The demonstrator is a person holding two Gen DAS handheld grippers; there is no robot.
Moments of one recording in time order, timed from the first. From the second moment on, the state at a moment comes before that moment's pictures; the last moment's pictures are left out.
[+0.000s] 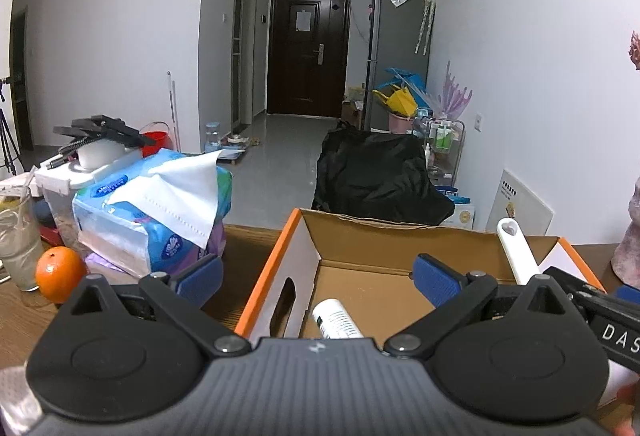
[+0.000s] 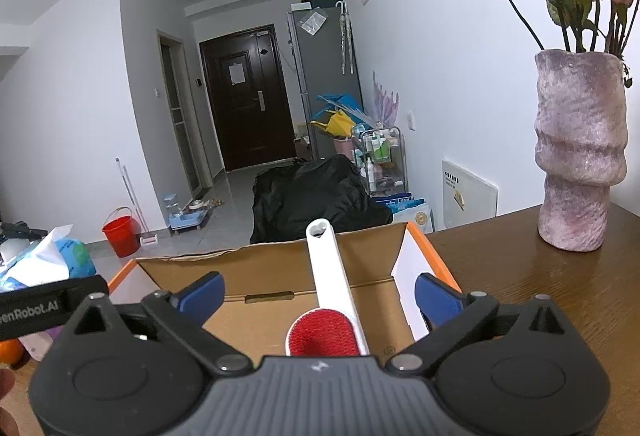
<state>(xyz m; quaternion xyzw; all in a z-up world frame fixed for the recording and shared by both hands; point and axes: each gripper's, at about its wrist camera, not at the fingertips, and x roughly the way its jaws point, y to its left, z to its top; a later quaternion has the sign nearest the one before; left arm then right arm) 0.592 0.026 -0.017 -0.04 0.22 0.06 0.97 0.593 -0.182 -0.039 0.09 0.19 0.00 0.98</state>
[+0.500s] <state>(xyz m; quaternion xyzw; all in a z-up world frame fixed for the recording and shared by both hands) 0.535 0.031 0.015 -0.04 0.19 0.06 0.98 0.532 -0.179 -0.009 0.07 0.18 0.00 0.98</state>
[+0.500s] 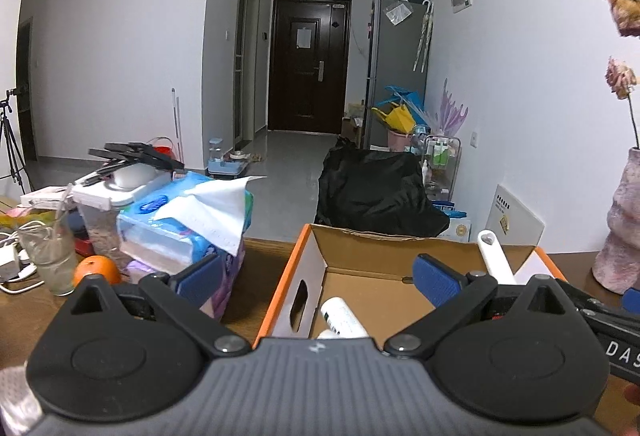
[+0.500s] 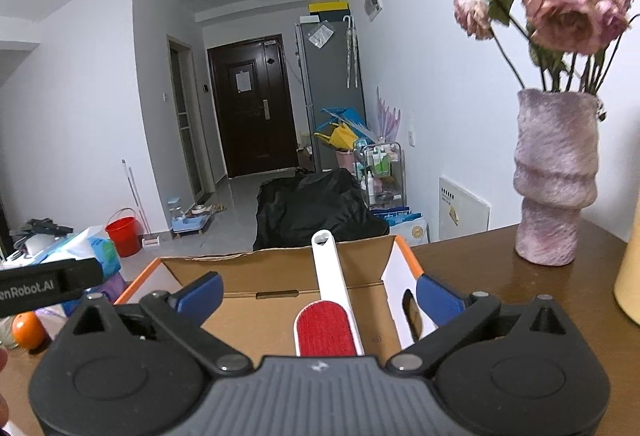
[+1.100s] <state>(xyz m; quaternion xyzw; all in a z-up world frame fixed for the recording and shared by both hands) 0.405 0.030 0.033 -0.02 0.18 0.06 0.98 0.400 -0.193 0.020 0.04 0.13 0.02 0.99</state>
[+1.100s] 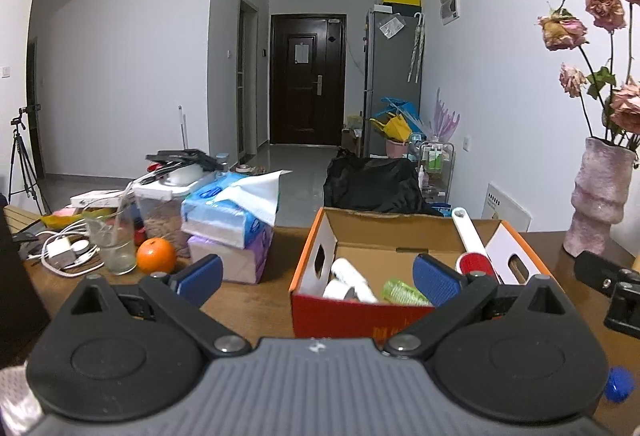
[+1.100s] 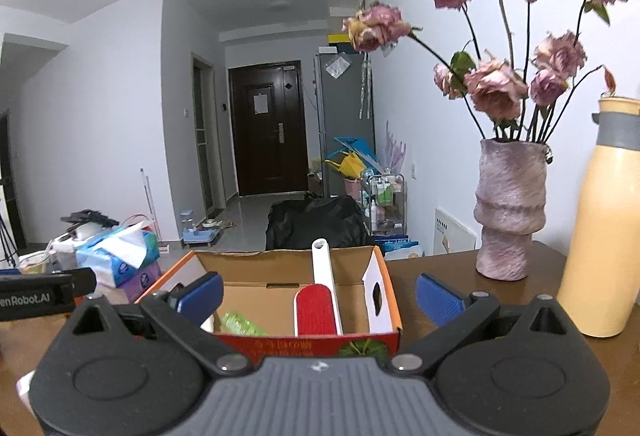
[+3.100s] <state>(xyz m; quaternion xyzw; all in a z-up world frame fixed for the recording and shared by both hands) 0.268 0.059 -0.039 -0.04 0.27 0.06 0.96 0.301 -0.308 -0.097 0.02 0.31 -0.03 0.95</state>
